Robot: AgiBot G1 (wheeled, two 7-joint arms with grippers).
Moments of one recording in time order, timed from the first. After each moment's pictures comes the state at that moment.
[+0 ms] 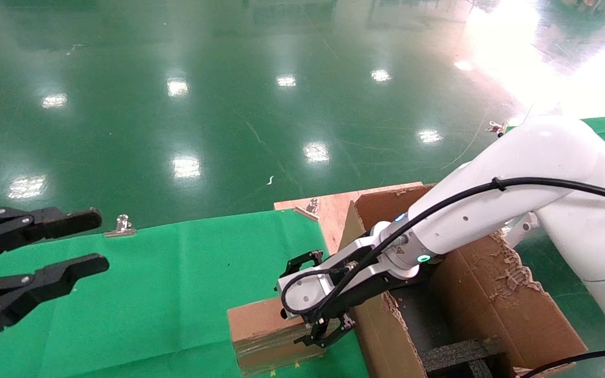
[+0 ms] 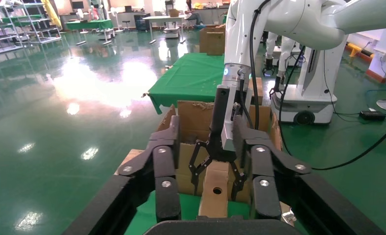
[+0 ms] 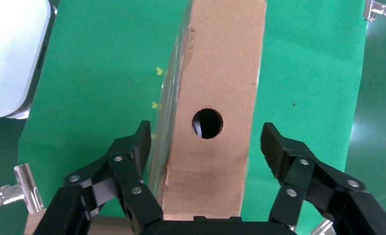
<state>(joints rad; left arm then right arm) -1.07 0.57 0.35 -1.23 0.65 1.44 -0.14 1.49 -0.90 -0.79 1.29 -1.68 -1.54 0.17</state>
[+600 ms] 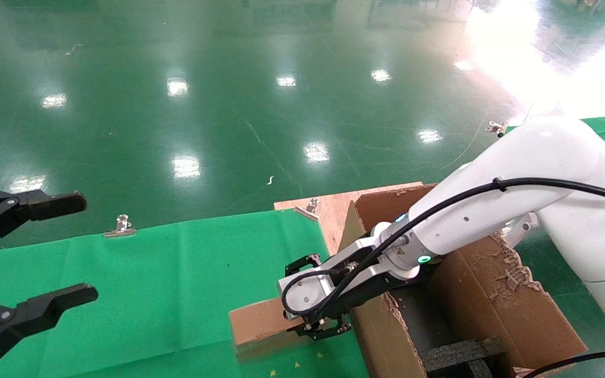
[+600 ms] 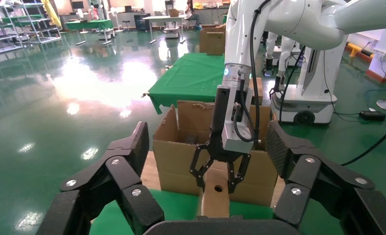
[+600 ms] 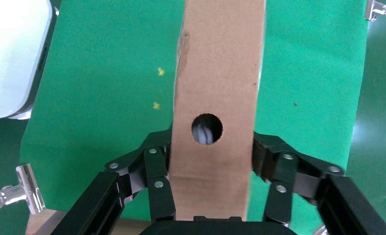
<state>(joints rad) -1.07 0.57 0.35 -1.23 0.65 1.44 -0.14 1.49 -0.90 -0.79 1.29 -1.67 -1.54 0.16</state>
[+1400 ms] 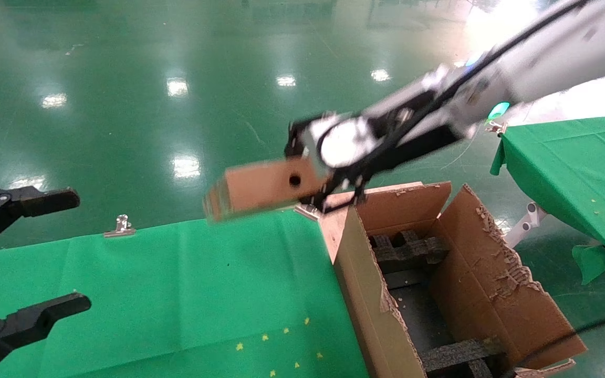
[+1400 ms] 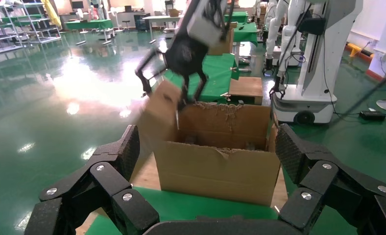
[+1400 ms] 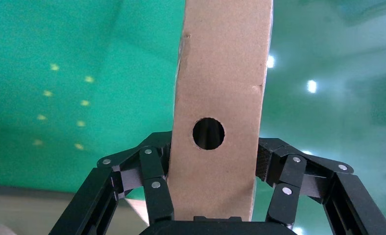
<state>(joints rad) -1.07 0.57 0.35 -1.23 0.65 1.44 -0.14 1.92 -0.88 -0.86 0.98 -1.46 -1.59 -0.12</state>
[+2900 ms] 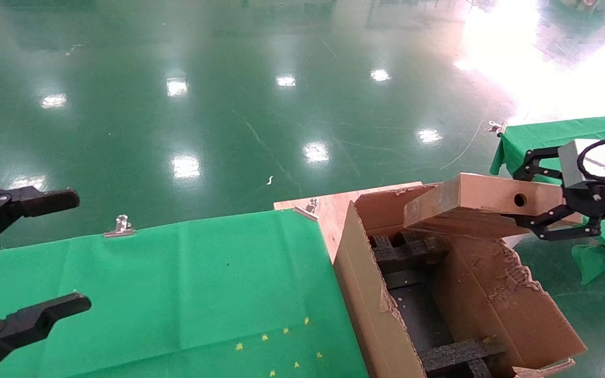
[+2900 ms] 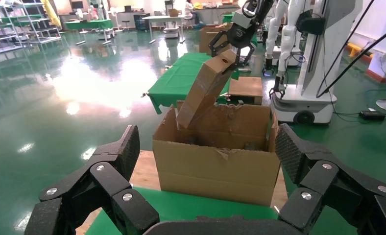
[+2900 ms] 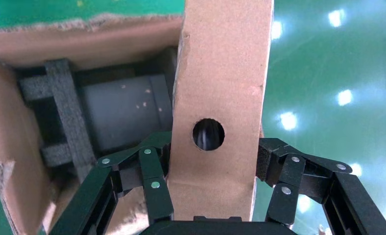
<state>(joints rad) -1.07 0.57 0.35 -1.23 0.65 1.44 -0.14 2.36 -0.40 -1.55 0.70 -1.25 -1.59 -0.30</state>
